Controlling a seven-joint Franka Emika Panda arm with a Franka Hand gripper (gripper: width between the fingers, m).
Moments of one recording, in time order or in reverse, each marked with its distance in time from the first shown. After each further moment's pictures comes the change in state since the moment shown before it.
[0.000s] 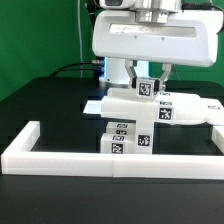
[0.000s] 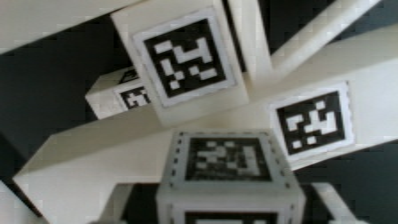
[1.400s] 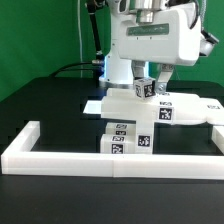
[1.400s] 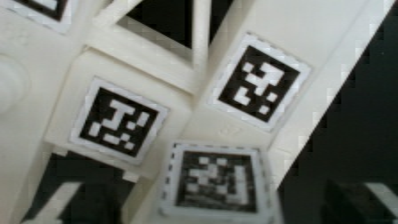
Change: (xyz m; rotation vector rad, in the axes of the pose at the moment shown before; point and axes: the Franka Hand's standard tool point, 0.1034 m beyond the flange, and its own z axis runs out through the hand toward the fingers) arm -0.002 -0.002 0.000 0.006 -0.004 0.610
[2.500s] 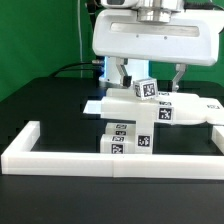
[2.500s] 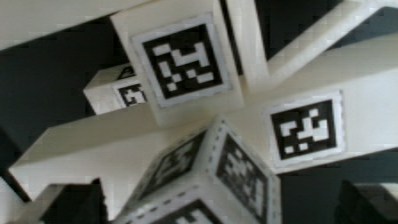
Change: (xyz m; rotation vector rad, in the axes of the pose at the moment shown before) arm 0.002 0.000 -0.002 0.001 0.020 -0.840
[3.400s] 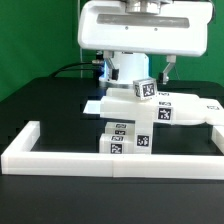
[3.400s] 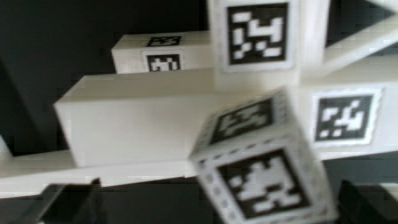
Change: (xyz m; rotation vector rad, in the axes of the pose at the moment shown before) arm 0.012 0.020 -0.013 0.029 0.002 -0.088
